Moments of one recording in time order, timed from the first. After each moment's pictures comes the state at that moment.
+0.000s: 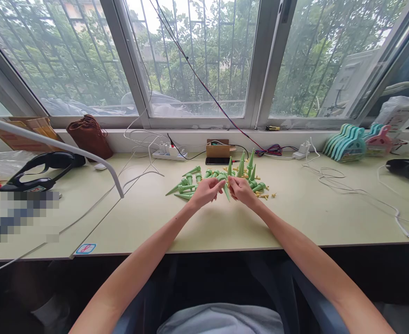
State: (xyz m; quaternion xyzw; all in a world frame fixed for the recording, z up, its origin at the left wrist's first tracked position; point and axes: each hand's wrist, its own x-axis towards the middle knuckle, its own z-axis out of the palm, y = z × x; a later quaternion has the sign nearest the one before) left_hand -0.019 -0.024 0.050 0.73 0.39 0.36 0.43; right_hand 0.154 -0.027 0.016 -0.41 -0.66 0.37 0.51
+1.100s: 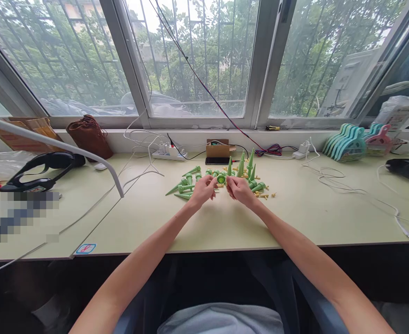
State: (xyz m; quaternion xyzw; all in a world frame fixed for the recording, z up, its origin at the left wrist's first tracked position) left_hand -0.017 -0.010 0.036 0.66 0.44 0.42 0.44; right_hand 0.150 -0.025 0.015 -0.41 -0.67 0.35 0.51
